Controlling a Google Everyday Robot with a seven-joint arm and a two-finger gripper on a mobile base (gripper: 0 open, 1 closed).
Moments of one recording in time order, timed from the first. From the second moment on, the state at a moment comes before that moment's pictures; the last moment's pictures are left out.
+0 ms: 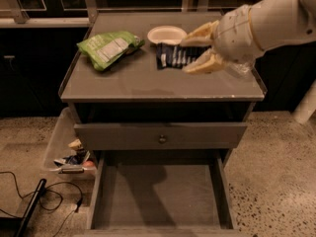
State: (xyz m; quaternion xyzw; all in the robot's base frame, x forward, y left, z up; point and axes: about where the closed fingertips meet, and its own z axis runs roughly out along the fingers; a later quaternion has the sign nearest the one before) arm 0.548 -0.094 0.970 -0.71 0.55 0.04 0.44
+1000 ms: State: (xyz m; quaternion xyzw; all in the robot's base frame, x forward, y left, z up) arm 0.573 -0.098 0.987 -0.70 0.54 0.02 0.46
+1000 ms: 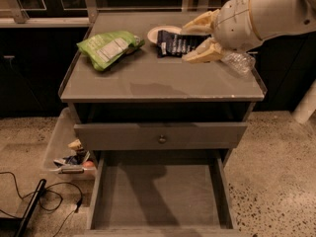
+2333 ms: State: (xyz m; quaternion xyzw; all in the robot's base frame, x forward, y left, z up) arm 0.704 -0.144 0.920 -0.61 0.65 0.10 0.44
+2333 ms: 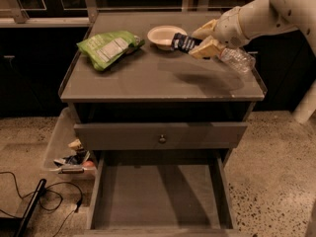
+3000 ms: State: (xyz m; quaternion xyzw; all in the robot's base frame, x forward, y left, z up) arm 0.702 -0.141 0.870 -0.61 0.70 0.12 0.35
